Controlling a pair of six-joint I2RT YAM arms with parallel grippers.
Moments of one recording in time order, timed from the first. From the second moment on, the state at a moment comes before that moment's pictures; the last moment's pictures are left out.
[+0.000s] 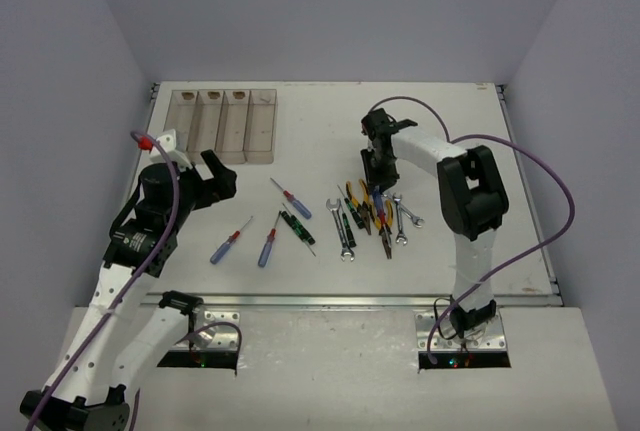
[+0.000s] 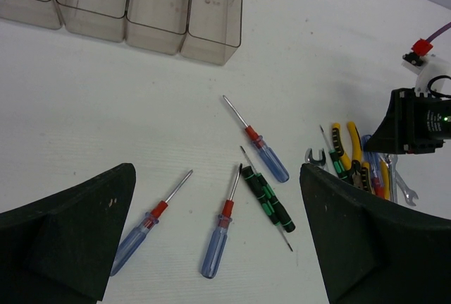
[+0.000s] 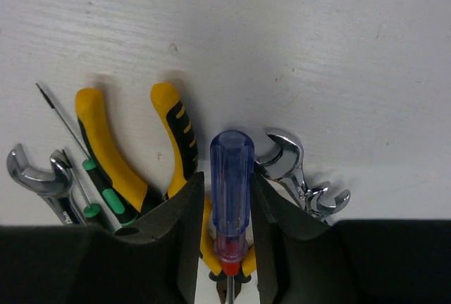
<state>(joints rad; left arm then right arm) -0.20 0.68 0.82 -0.56 -0.13 -0.46 0.39 2.06 1.47 -0.72 0.02 0.24</state>
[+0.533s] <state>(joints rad) -0.22 0.68 0.80 -0.53 -0.01 -0.46 0.40 2.02 1.46 -0.74 0.05 0.26</state>
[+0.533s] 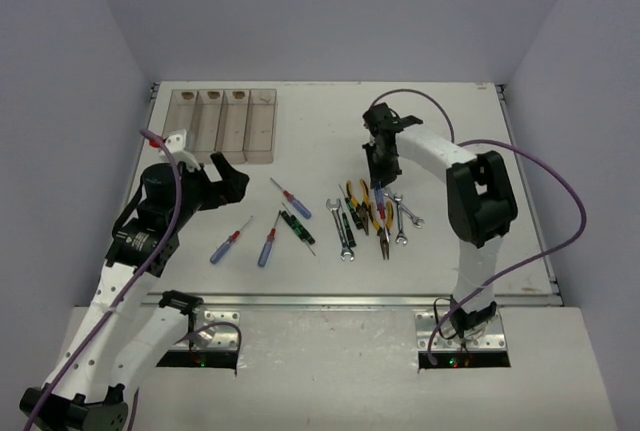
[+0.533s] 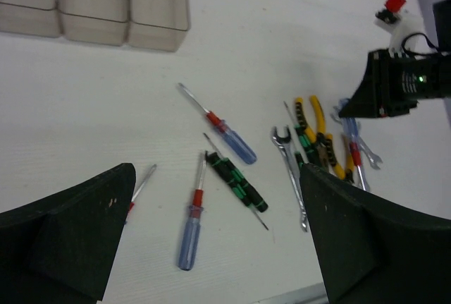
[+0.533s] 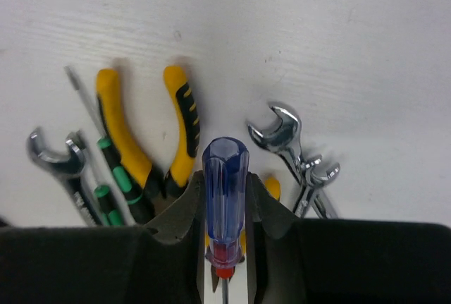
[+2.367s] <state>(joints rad) -0.15 2.15 2.07 -0.37 -0.66 -0.11 0.19 0.82 0.81 -0.60 -0.01 0.37</state>
